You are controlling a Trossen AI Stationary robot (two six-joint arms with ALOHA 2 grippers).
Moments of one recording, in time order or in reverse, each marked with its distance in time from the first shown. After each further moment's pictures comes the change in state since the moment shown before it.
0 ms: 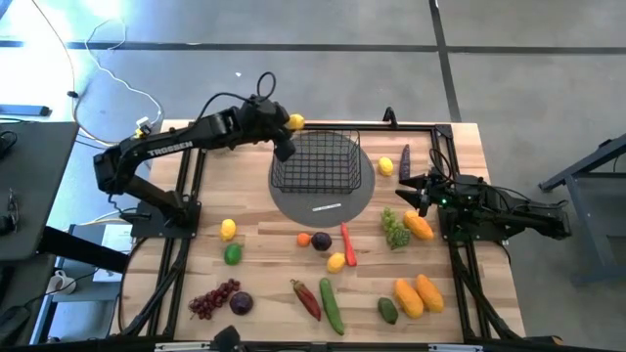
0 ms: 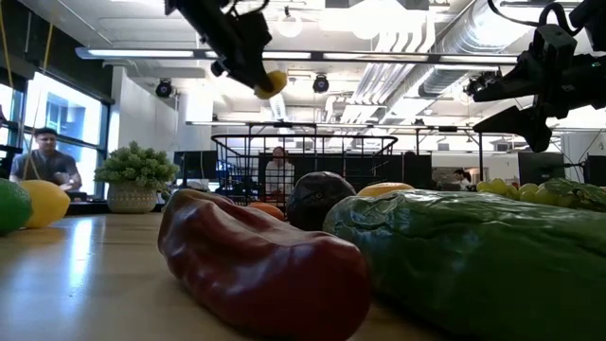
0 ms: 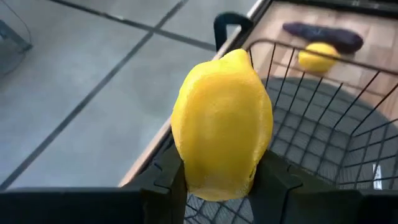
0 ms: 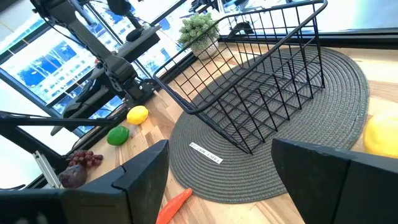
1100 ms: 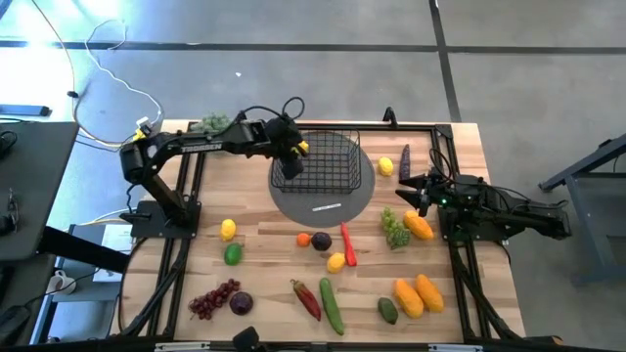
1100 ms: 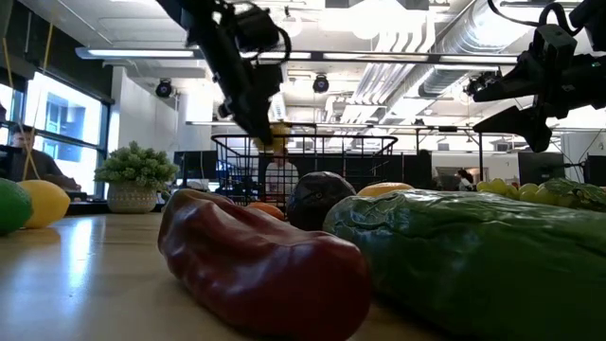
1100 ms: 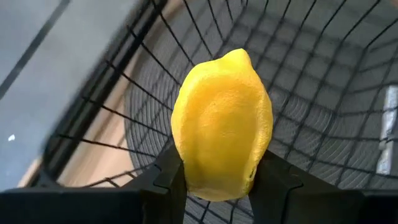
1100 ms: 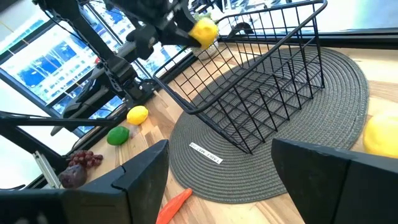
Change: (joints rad) left arm -0.035 0.213 -0.006 -0.107 0.040 -0.071; right arm 0.000 0.000 0.000 0.000 0.000 0.000
